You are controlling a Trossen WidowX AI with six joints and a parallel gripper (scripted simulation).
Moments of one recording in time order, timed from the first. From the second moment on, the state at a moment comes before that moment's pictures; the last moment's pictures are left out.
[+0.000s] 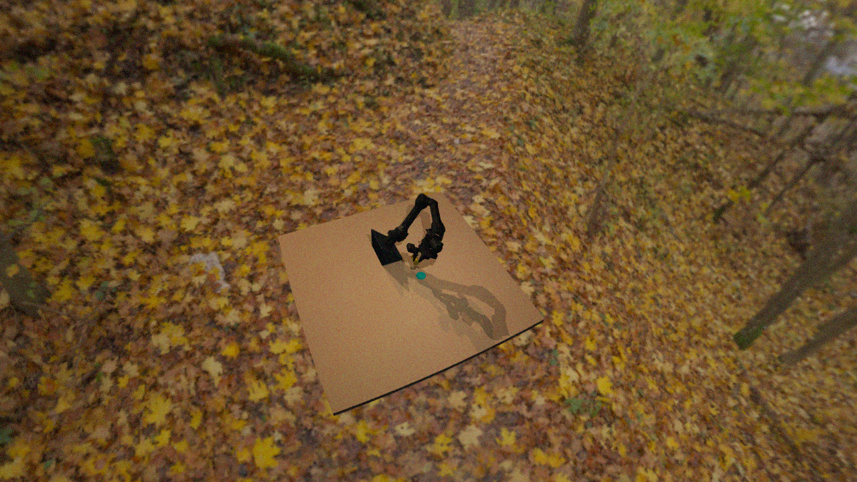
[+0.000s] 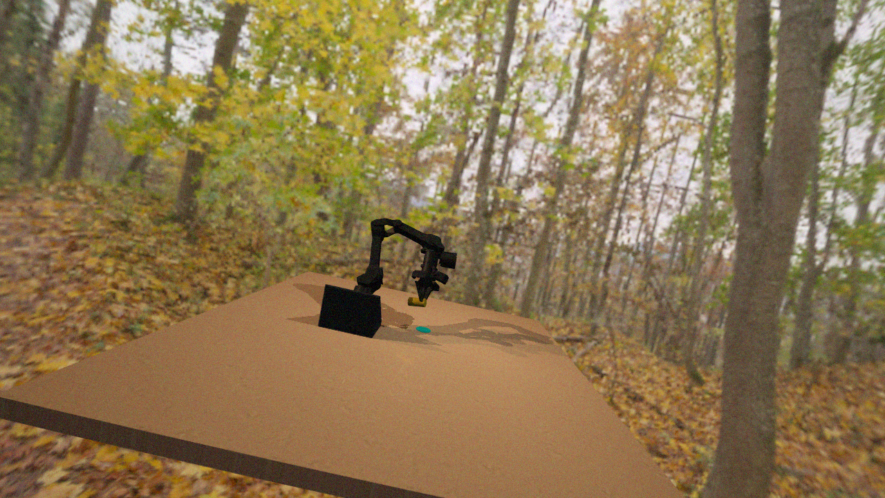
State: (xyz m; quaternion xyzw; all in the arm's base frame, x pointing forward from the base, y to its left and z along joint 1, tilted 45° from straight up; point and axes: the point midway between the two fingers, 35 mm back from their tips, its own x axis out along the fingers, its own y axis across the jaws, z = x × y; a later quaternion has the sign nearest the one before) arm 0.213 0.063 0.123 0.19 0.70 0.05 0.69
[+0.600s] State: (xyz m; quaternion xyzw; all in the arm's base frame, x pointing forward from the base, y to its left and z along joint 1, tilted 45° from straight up) arm 0.211 0.063 0.119 0.16 0.68 0.02 0.72
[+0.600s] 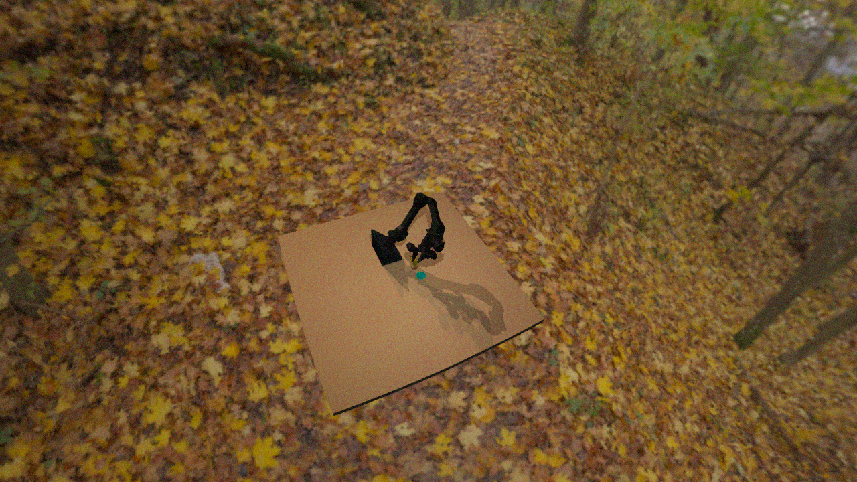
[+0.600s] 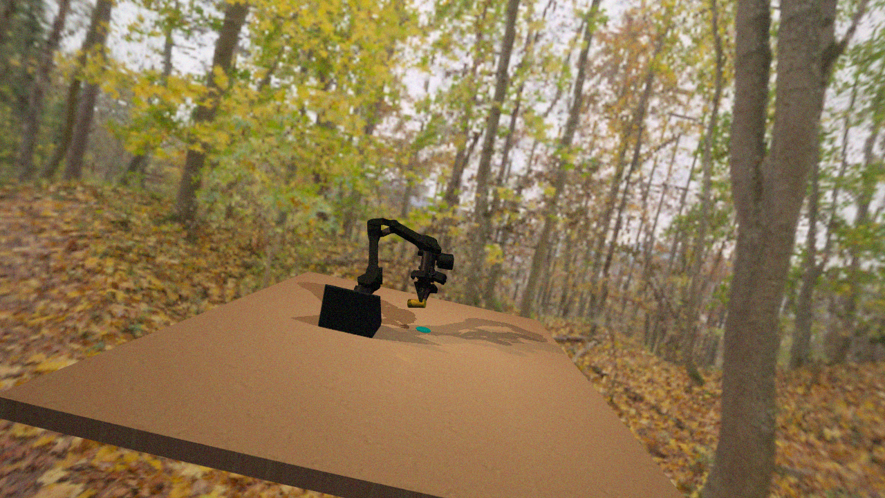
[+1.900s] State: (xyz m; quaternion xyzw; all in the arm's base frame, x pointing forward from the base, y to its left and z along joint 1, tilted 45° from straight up) arm 0.212 0.063 0.114 0.13 0.61 -0.03 0.78
